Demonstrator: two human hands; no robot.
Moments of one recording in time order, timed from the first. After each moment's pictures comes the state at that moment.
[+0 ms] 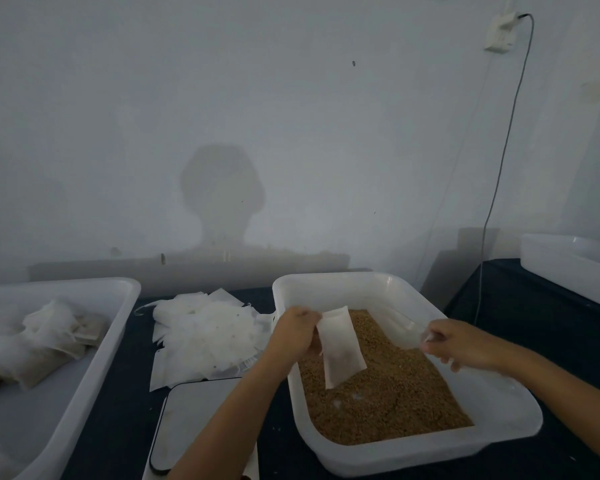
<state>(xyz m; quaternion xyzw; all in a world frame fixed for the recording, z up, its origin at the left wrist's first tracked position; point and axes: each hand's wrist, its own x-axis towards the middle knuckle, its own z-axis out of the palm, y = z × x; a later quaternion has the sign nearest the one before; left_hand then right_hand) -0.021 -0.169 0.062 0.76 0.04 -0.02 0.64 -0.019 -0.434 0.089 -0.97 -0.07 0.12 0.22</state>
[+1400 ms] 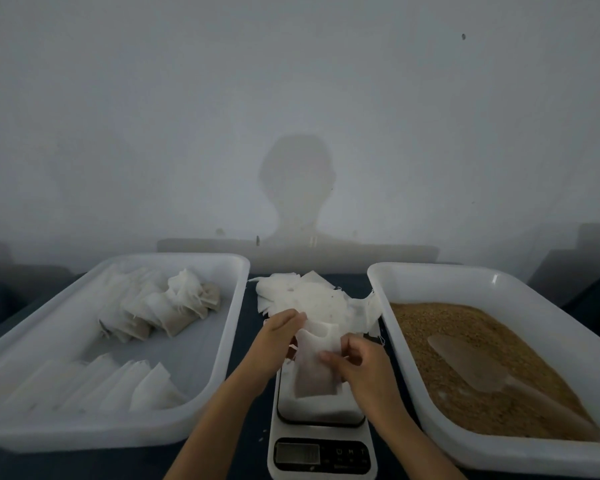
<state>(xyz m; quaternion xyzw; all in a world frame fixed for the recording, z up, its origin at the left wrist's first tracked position) -0.105 -0.007 0.027 0.74 0.04 0.08 0.67 -0.090 -0.160 0.006 -0.79 -0.19 -0.02 0.59</state>
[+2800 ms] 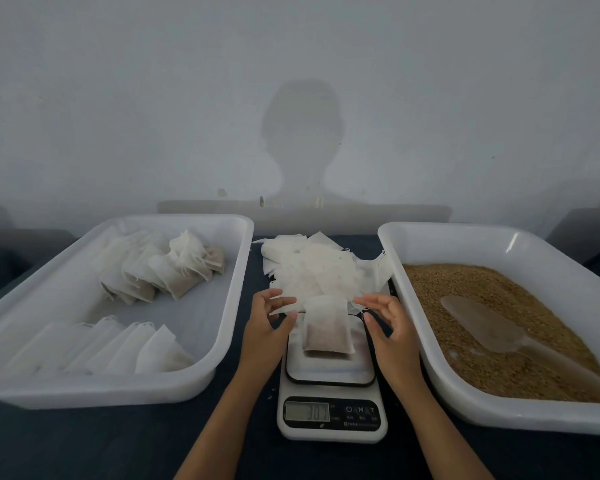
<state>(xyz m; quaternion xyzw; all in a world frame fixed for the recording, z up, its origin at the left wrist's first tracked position) -0.107 0.010 -0.047 0.75 0.08 0.22 0.63 -0.055 -0.181 -0.055 -0.73 -0.20 -0.13 0.64</state>
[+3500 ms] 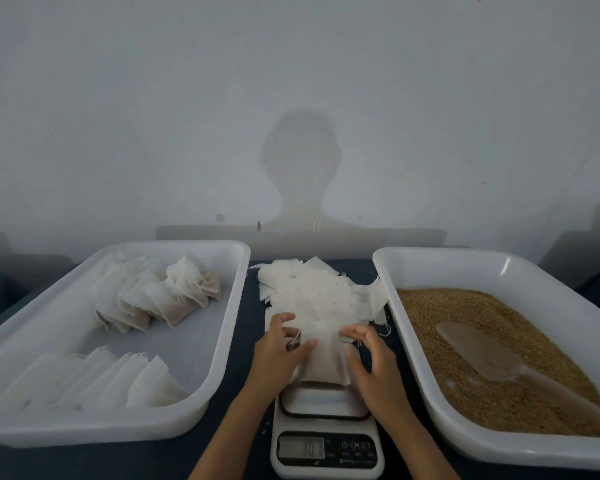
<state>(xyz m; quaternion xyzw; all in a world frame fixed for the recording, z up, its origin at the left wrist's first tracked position) -0.087 0.000 -0.038 0.82 0.09 0.12 0.56 -0.057 -0.176 -0.055 -0.81 -0.23 -0.12 0.53</state>
